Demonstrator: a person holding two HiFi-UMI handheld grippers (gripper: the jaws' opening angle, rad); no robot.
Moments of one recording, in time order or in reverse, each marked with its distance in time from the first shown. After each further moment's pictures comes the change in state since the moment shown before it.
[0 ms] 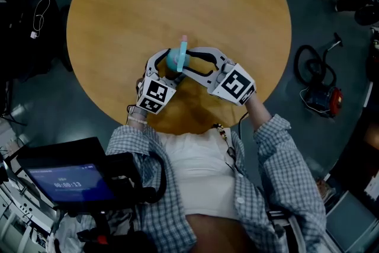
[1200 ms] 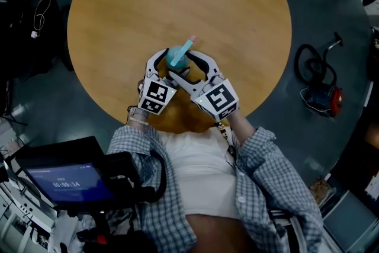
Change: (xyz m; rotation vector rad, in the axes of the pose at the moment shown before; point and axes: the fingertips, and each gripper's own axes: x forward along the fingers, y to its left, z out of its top) left arm 0.000 0.001 -0.001 -0.050 -0.030 0.034; right arm 0.015 0.005 -0.003 0.172 -0.072 -0.282
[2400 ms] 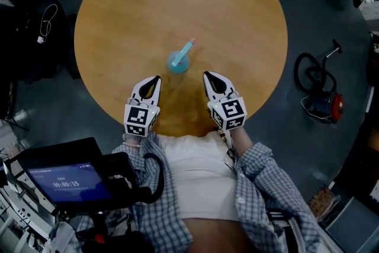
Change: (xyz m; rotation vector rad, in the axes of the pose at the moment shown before) left arm -0.080 0.024 -0.018 -0.179 -0.048 0.179; right arm -0.064 -0.057 -0.085 0.160 0.104 -0.338
